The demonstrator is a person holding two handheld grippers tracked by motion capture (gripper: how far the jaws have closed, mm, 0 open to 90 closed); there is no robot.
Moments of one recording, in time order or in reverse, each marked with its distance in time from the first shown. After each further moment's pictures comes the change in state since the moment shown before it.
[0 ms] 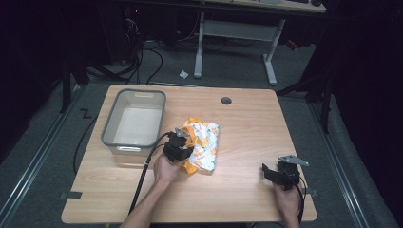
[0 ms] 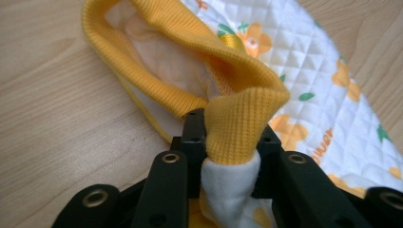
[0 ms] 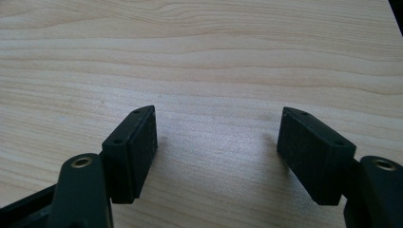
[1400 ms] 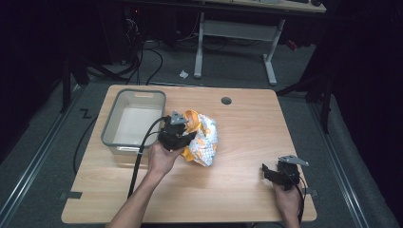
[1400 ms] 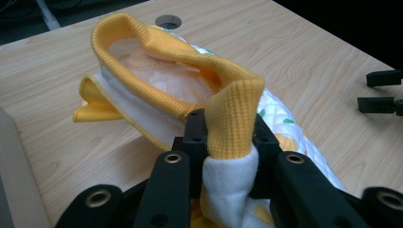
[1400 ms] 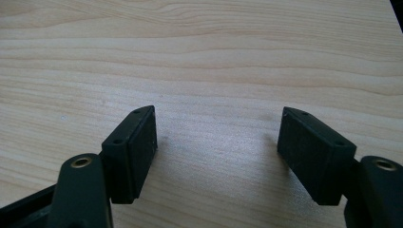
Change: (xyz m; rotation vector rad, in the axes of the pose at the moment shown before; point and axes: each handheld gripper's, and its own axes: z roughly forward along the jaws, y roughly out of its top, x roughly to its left) left arm -0.012 0.050 -0.076 -0.149 -0.057 0.100; right arm 0.000 0.000 0.000 0.000 0.003 -0.002
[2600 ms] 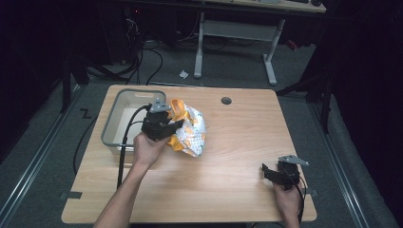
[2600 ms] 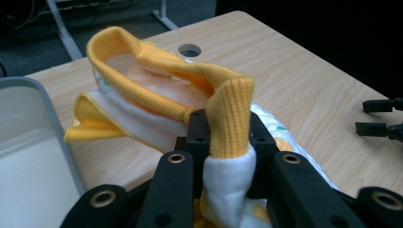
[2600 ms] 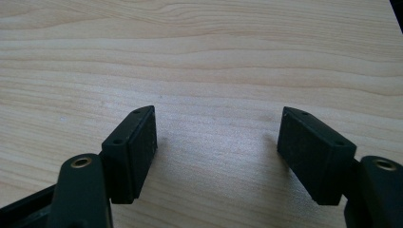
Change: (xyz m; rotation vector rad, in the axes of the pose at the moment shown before) left arm 0.033 0.015 -0.042 -0.078 0.018 -0.027; right arm 0.000 0.000 0.000 0.001 0.000 0.002
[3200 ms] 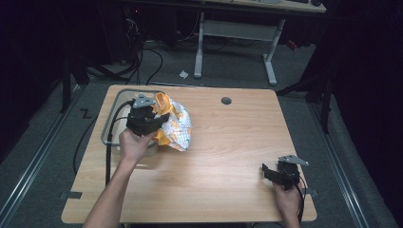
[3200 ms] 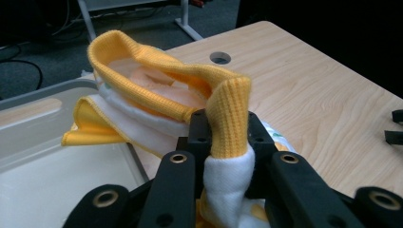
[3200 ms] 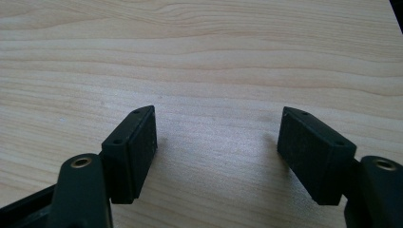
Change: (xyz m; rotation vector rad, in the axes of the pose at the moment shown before) left arm 0.029 0.001 -0.026 -0.028 0.074 -0.016; right arm 0.000 0.000 0.000 0.001 0.000 0.001
